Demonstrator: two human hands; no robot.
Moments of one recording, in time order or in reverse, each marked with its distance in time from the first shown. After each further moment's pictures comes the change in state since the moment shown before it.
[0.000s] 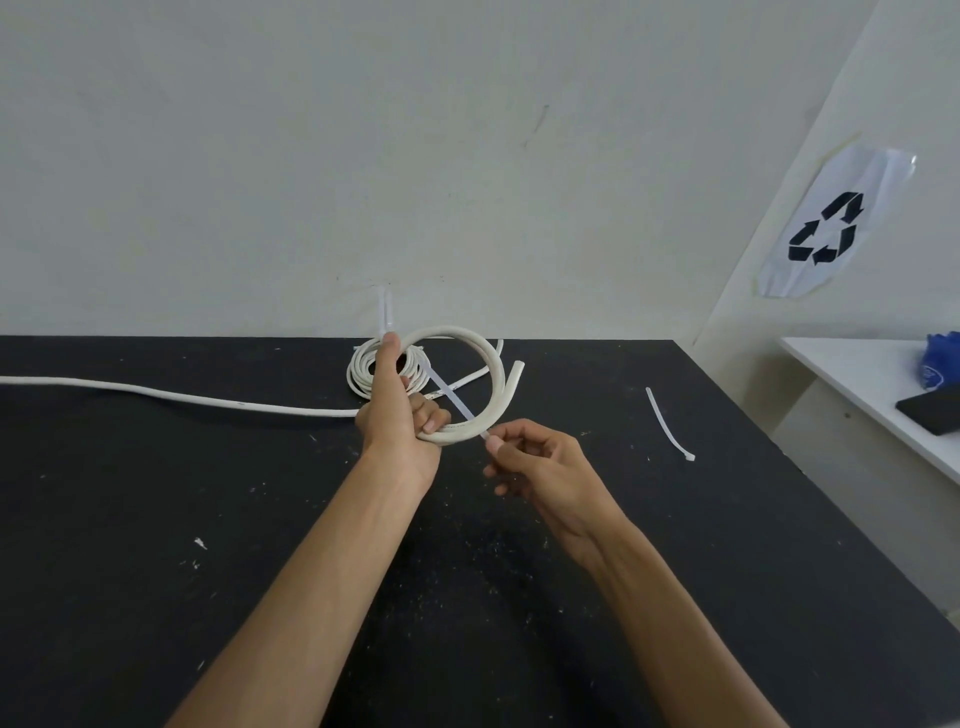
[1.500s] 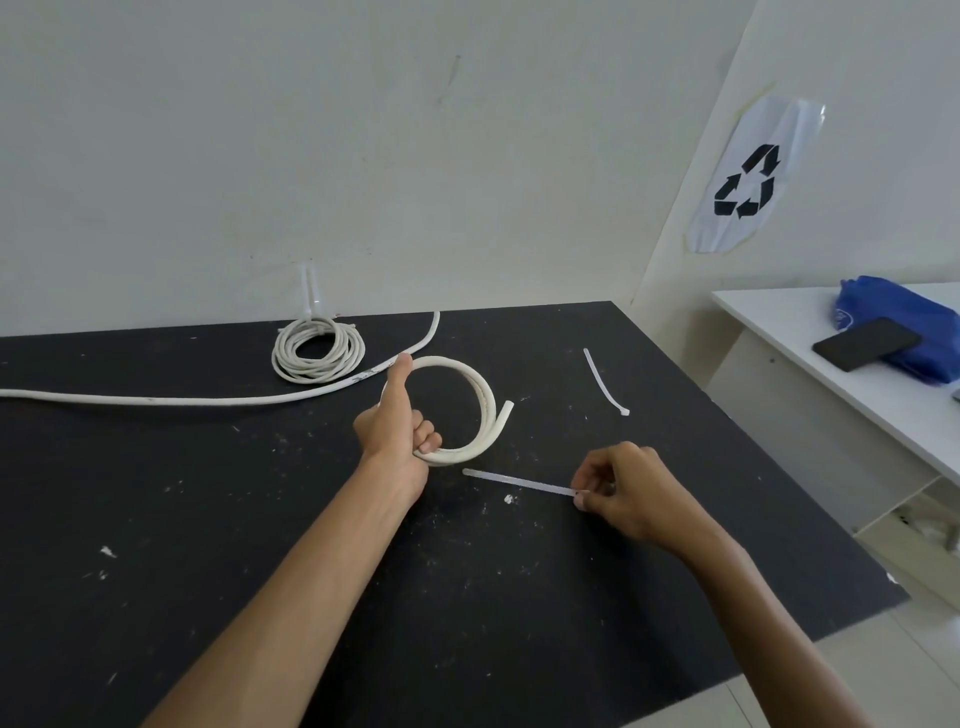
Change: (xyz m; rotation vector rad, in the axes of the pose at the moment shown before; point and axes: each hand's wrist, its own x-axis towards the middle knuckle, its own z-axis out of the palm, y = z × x) left_hand 0.015 -0.082 0.005 0.272 0.007 -0.052; right_hand -0.052 0.013 -0.152 -1.153 0.100 0.138
